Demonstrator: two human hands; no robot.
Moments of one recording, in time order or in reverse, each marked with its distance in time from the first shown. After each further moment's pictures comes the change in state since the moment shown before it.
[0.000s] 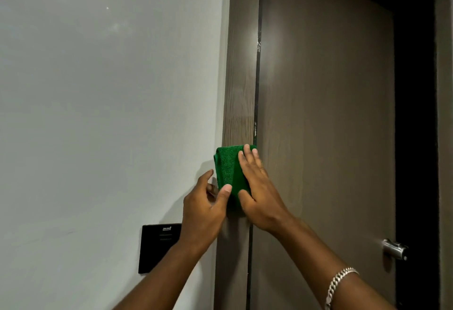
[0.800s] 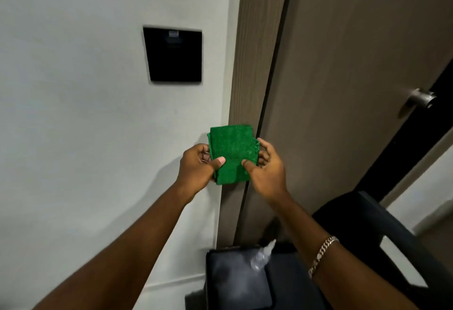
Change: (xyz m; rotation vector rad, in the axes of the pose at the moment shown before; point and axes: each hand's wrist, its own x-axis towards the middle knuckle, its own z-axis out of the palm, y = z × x) left_hand -0.219 -0.121 -0.018 -0.173 -0.280 -0.843; right_hand -0.256 0.019 0.147 0.618 0.030 0.828
